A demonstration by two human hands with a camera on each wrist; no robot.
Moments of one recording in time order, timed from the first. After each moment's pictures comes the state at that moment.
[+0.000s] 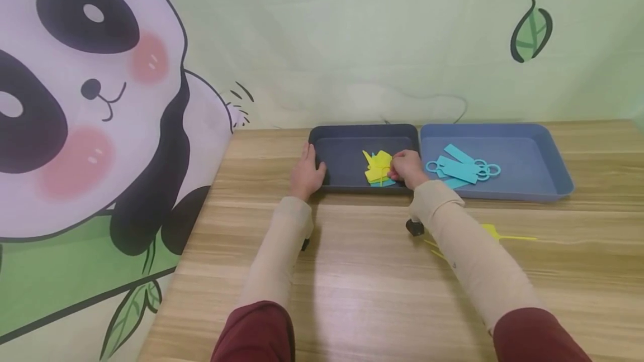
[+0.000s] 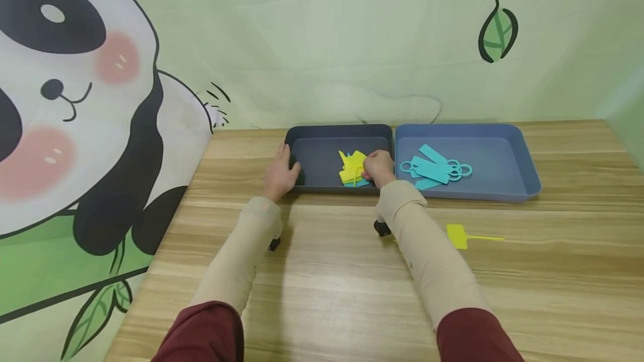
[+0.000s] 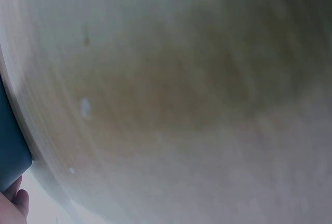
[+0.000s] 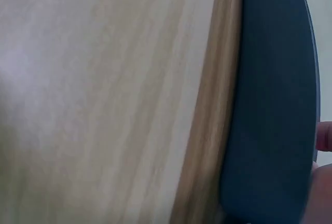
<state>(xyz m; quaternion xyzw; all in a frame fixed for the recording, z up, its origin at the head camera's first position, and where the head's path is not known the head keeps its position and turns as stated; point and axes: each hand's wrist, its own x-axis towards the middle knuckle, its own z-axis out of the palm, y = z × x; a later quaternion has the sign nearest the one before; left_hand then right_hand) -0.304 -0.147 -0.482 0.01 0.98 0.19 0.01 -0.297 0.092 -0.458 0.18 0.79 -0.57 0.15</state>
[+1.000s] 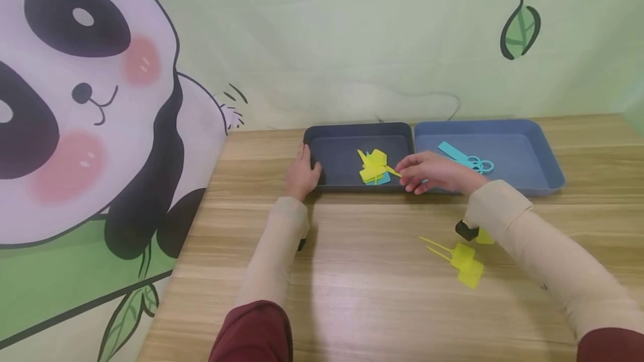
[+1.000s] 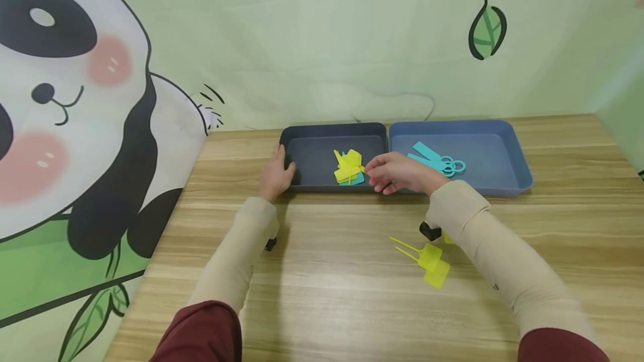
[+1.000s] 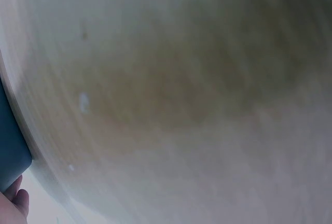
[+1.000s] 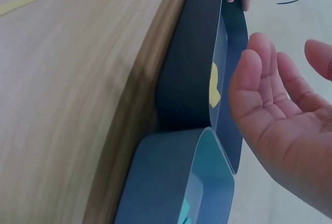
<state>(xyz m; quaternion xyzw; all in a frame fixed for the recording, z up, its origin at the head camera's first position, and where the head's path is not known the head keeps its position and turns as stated) -0.305 -0.146 -0.480 0.01 0.98 0.20 0.02 -0.253 0.161 -0.404 -0.08 0.76 -0.53 0.36</state>
